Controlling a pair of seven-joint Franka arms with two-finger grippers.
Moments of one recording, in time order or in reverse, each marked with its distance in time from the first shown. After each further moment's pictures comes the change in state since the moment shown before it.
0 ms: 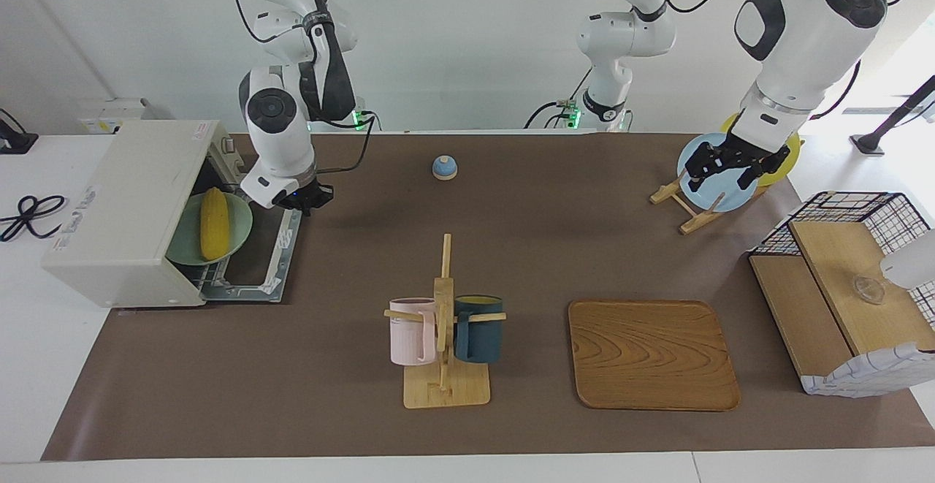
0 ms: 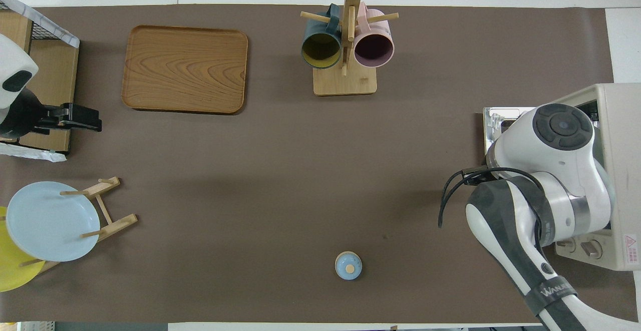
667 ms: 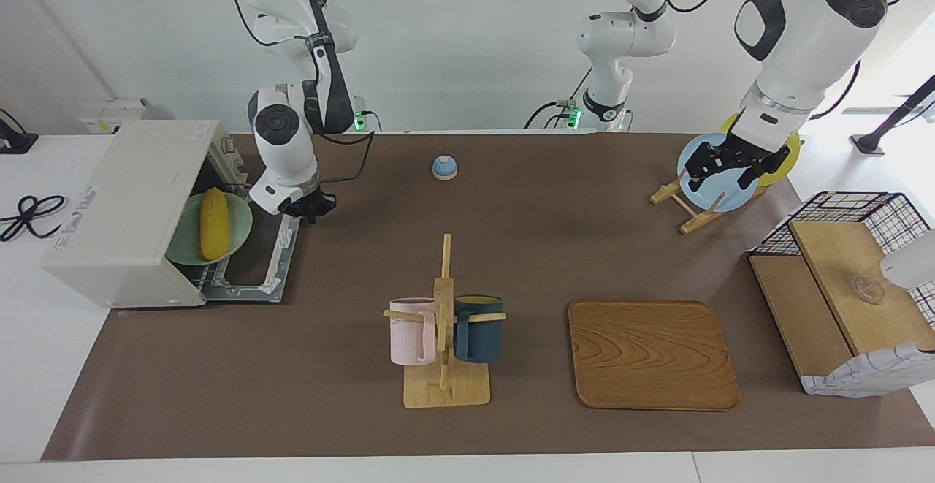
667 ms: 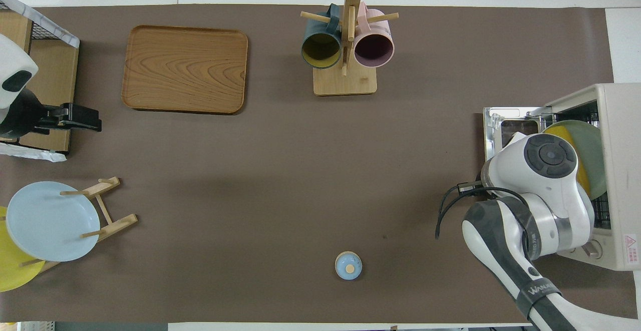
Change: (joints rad) left arm 0.000 0.000 0.000 0.000 0.000 0.000 0.000; right arm -0.028 0.004 -0.006 -0.152 0.001 0.180 0.003
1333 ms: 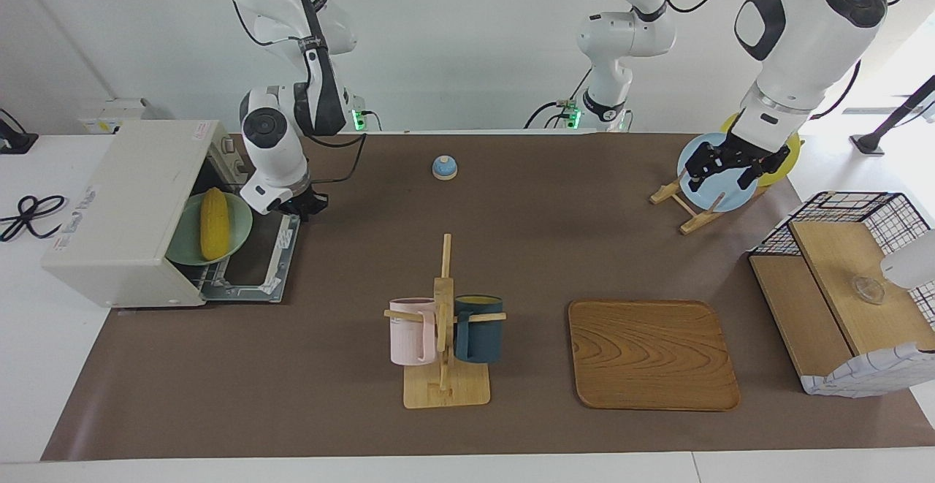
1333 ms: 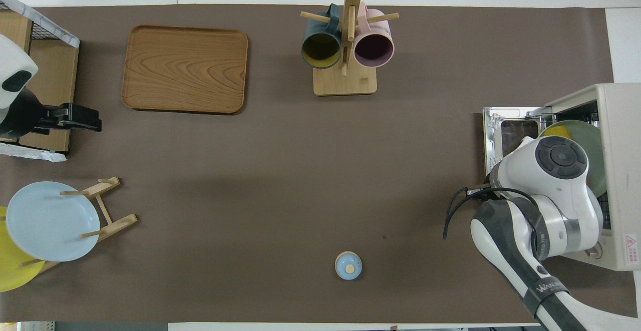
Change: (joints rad) left arm 0.000 0.000 0.000 0.000 0.000 0.000 0.000; right arm -0.036 -0.005 0.006 -0.009 -0.002 -0.025 -0.011
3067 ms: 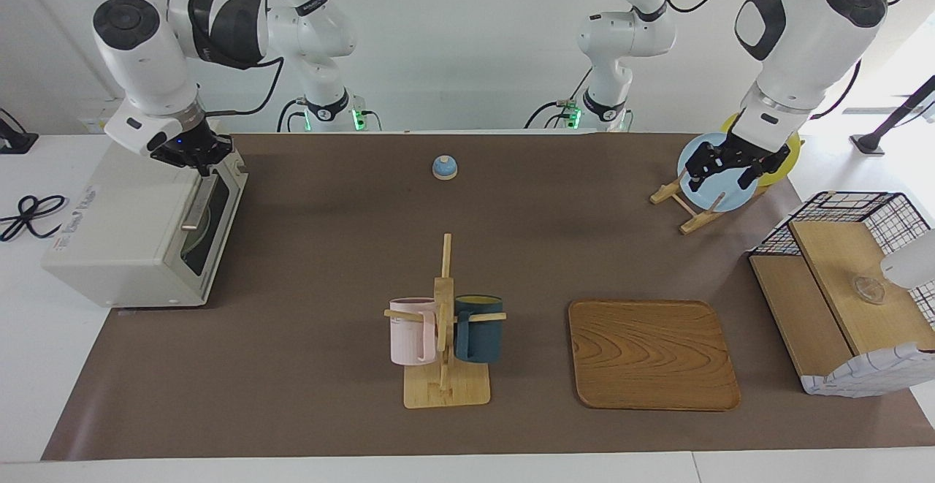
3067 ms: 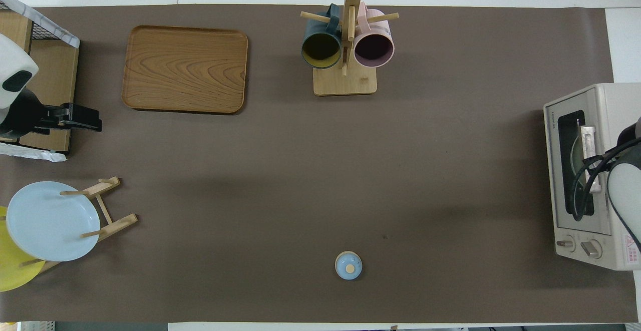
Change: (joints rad) left arm 0.000 0.000 0.000 0.000 0.000 0.000 0.000; right arm -0.141 -0.071 0.000 0.549 -0.043 -0.588 -0.356
